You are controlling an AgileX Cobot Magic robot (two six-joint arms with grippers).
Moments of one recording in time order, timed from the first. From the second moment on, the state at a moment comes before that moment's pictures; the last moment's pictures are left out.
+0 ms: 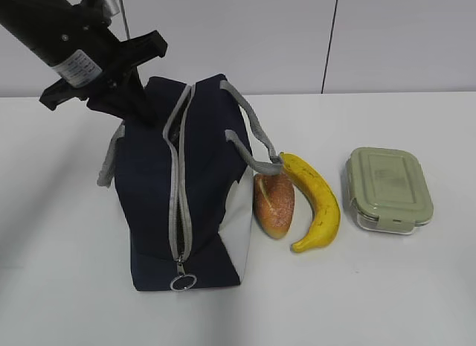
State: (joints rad) left arm -0.28 1.79 -1.53 -0.47 1.09 -0.03; right arm 0.04 -0.02 -0.51 -0.11 1.14 0.01
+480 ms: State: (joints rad) left arm -0.28 1.79 -1.53 -0.47 1.09 -0.03; right arm 0.04 -0.02 -0.51 -0.11 1.14 0.01
